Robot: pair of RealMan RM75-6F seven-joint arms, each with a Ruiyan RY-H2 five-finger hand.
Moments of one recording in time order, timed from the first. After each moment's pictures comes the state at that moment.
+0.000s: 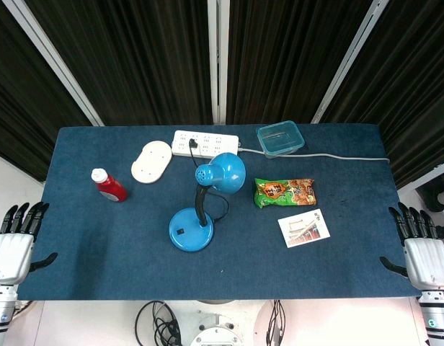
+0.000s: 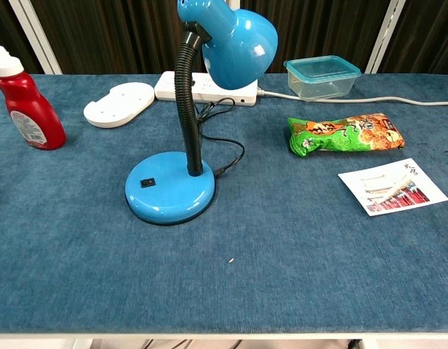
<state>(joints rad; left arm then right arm) -0.10 -1.13 -0.04 -1.62 1.53 1.51 0.15 0.05 -1.11 0.05 -1.66 -1.49 1.49 -0.13</state>
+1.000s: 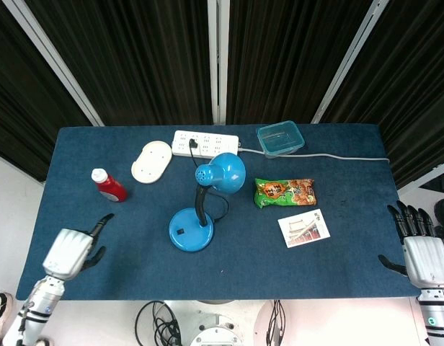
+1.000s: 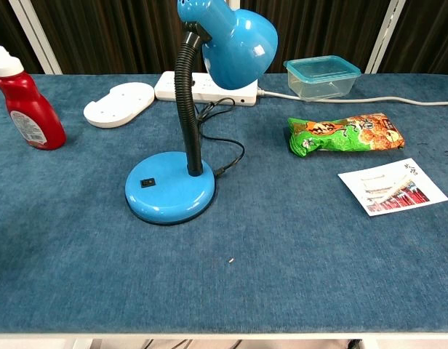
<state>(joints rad) -0.24 -1.22 -0.01 -1.68 1.67 1.32 0.21 0.06 -1.10 0.06 -1.67 -1.50 1.49 -0.11</state>
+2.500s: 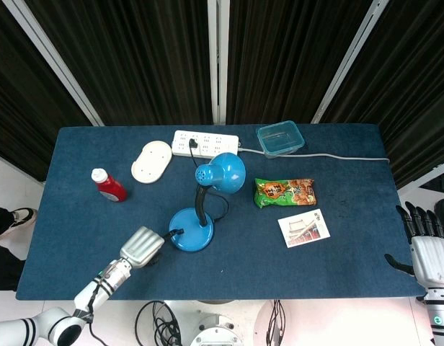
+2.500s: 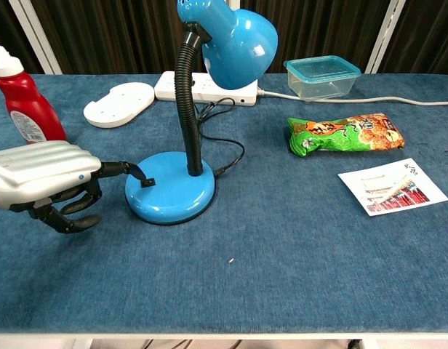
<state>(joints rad) -0.55 -1.48 -0.01 -1.58 1.44 0.92 0.39 0.05 -1.09 0.06 -1.65 -1.45 1.46 -0.08</state>
